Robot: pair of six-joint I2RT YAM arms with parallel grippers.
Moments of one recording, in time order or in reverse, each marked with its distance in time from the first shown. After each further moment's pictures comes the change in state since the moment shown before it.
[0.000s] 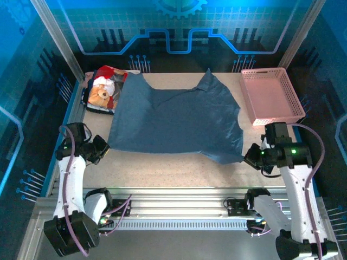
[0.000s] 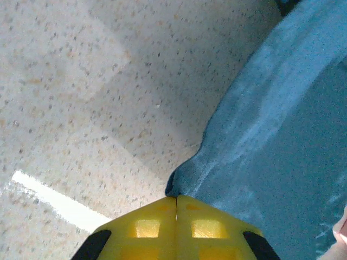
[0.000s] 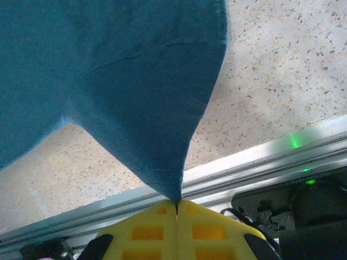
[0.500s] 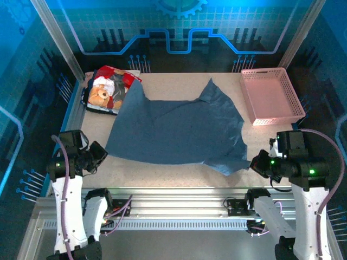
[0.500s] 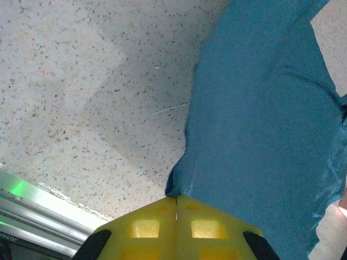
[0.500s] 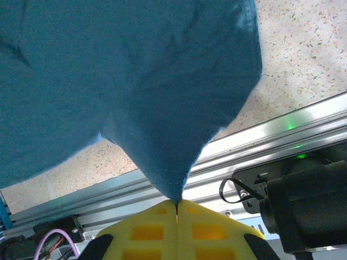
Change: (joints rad) left arm -0.052 -0.219 0.126 -0.276 -0.052 -0.003; right arm -0.001 -0.060 0.198 -0.180 -0.013 -0.024
